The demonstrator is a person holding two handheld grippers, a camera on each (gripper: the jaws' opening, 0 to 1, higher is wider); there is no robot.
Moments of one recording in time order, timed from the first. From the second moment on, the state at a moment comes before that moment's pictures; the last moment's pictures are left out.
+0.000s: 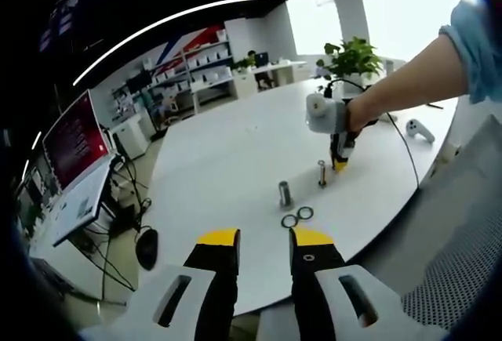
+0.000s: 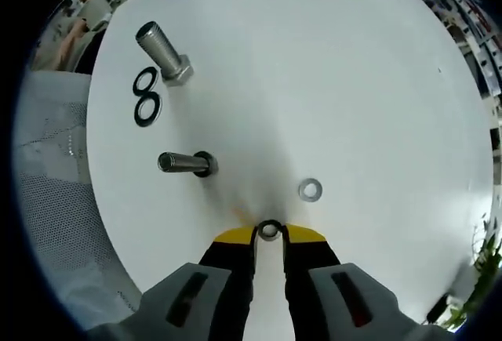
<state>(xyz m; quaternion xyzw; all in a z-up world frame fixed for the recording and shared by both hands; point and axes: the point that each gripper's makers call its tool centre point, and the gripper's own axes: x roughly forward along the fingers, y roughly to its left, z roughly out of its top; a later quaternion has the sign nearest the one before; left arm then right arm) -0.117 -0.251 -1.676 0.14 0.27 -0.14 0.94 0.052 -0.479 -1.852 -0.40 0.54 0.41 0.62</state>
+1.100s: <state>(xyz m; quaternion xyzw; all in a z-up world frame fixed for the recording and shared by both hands) -0.118 -0.251 -1.679 0.14 0.28 -0.14 0.94 0.054 -0.477 -1.854 -0.43 0.55 0.41 0.59</state>
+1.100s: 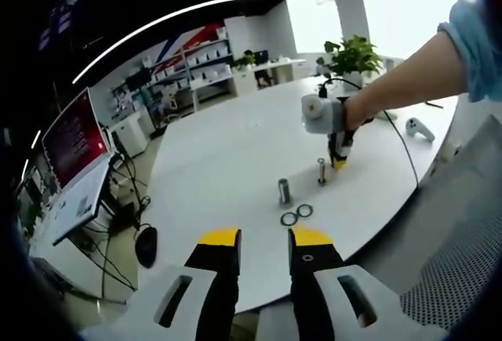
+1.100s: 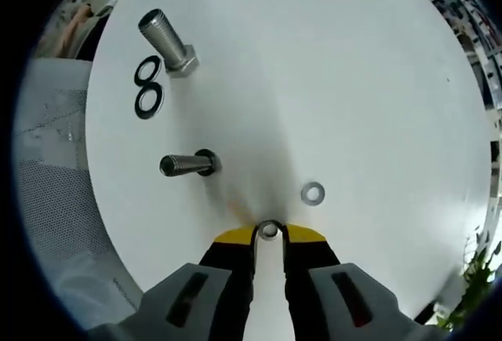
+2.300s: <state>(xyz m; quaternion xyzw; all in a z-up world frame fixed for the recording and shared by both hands) -0.117 -0.252 -1.674 0.14 0.27 -0.14 0.94 0.048 -0.453 -1.808 -0.42 0.43 0.44 0.67</state>
